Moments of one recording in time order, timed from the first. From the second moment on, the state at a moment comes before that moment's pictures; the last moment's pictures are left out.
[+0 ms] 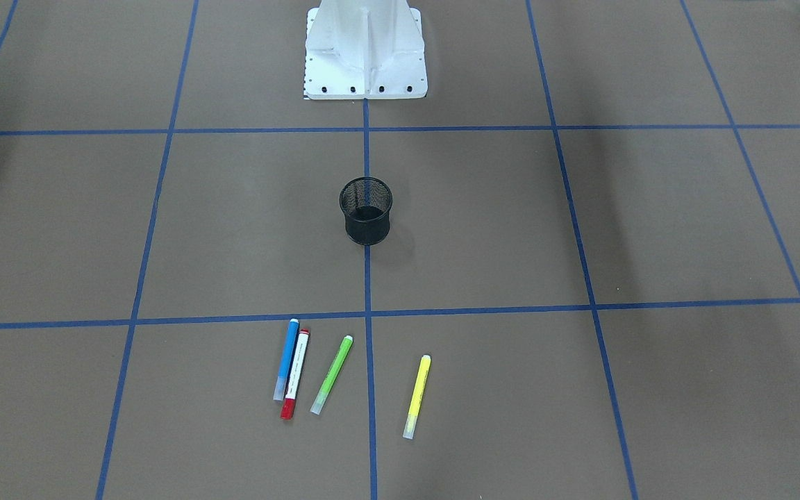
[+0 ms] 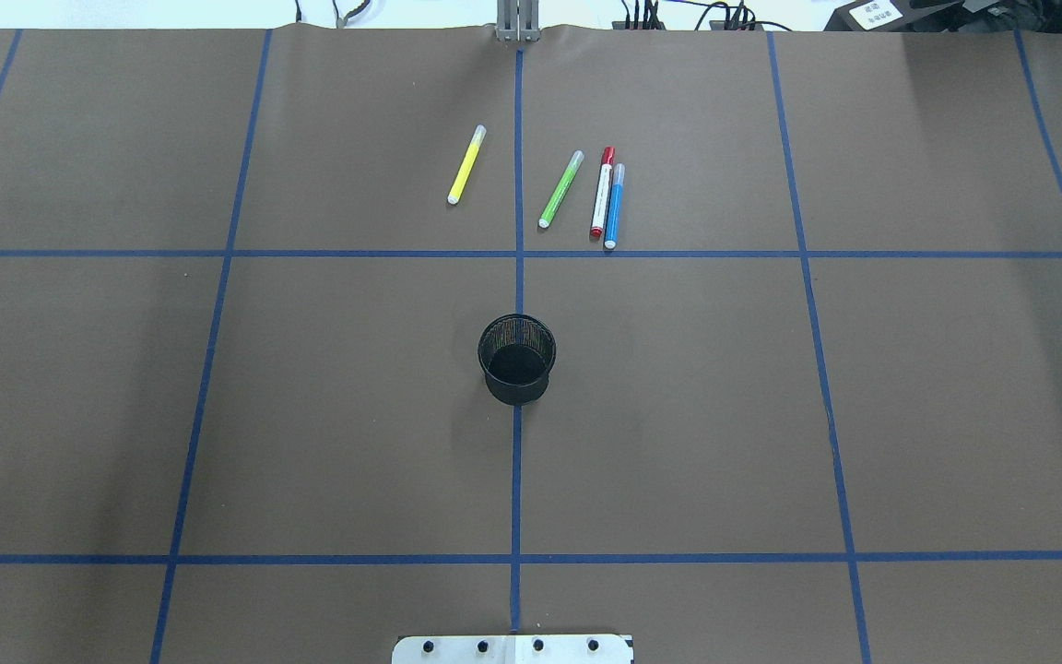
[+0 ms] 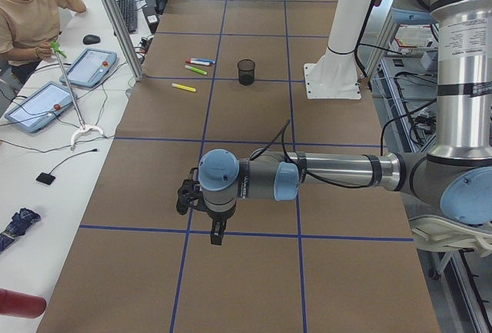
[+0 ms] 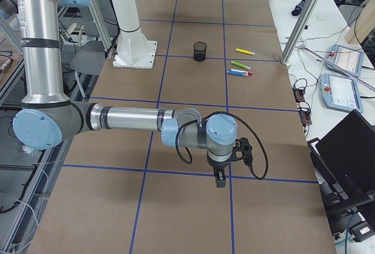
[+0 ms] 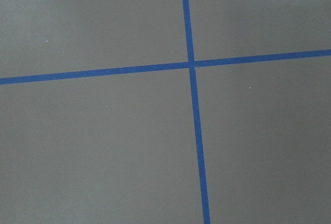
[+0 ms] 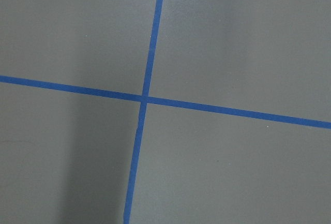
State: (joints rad) left arm -1.64 -1.48 -1.69 -1.58 -2.39 0.12; right arm 1.66 -1.55 1.57 -1.57 2.34 -0.18
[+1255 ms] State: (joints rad) left arm -1.64 -1.48 -1.69 -1.58 -2.39 0.11; right arm 1.62 -1.55 1.62 -1.56 2.35 -0.08
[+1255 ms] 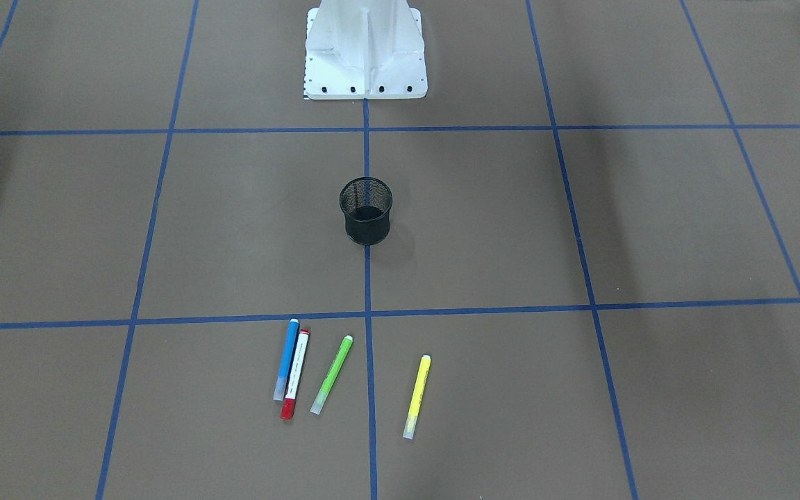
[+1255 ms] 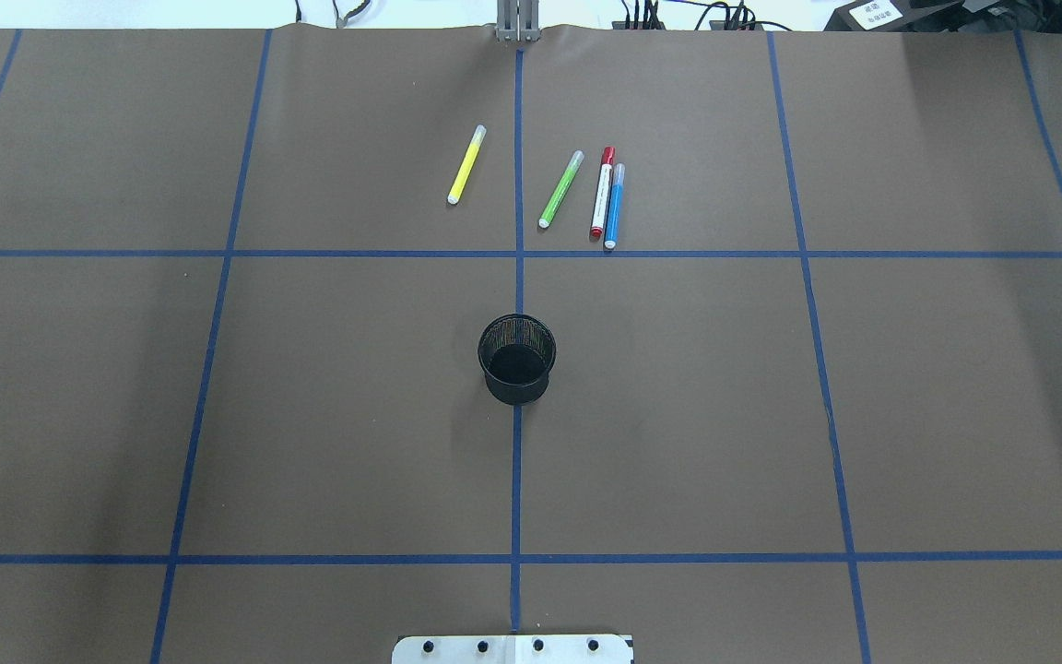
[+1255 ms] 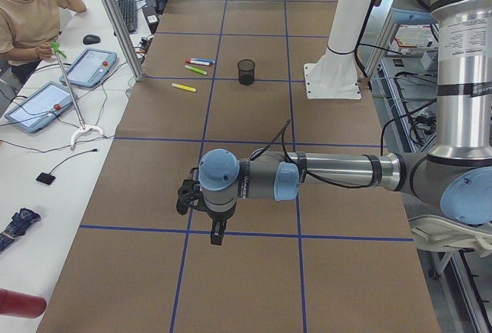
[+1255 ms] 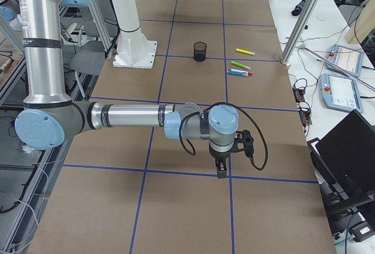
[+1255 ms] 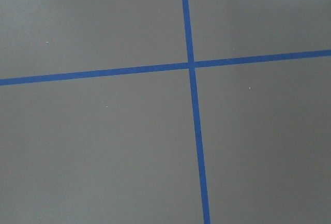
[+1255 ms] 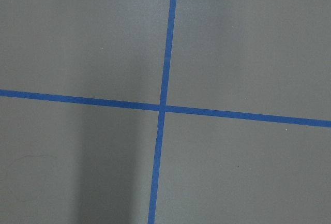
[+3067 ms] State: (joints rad) left arm -1.65 -1.47 -1.71 -1.58 -2.39 0.11; right arm 1.61 -1.55 1.62 -1.56 2.39 -0.08
